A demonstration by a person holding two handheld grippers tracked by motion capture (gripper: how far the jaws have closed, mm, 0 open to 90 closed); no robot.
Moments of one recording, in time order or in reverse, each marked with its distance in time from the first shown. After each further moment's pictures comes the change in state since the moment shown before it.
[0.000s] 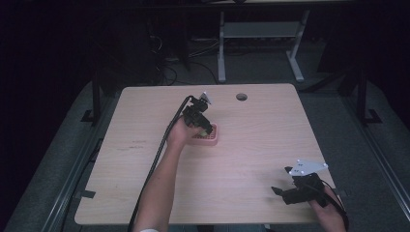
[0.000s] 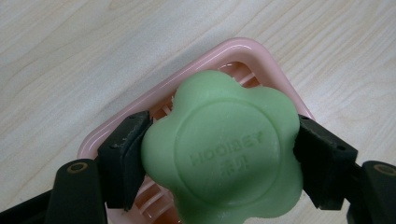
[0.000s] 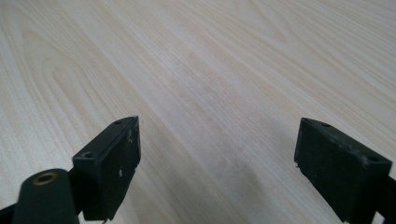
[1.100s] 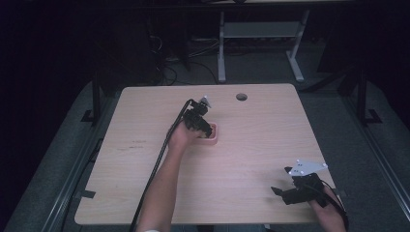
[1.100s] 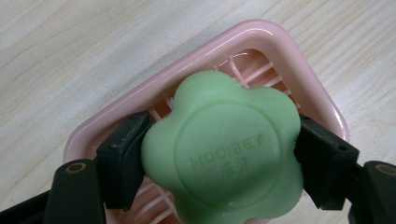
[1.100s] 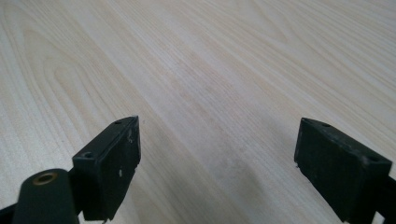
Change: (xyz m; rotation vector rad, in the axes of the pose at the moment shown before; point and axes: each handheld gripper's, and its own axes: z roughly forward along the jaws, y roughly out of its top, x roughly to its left) left arm 0.000 -0.006 0.014 -0.002 0.043 -0.020; right arm 0.001 0.000 0.000 0.007 0.003 0.008
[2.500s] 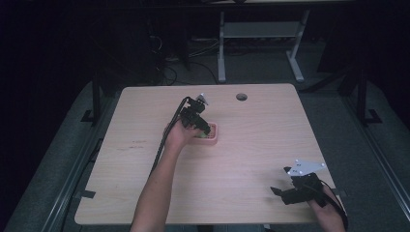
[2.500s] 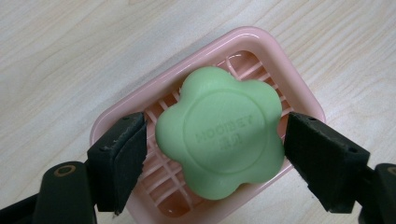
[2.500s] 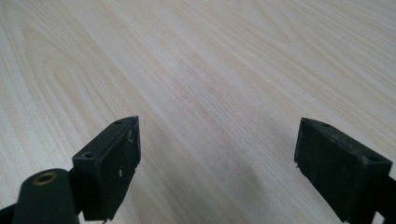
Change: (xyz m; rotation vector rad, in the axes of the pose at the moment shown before) left arm -0.001 -0.006 -0.022 -0.051 0.008 0.002; right arm 0.001 0.001 0.002 0.002 -0.002 -0.014
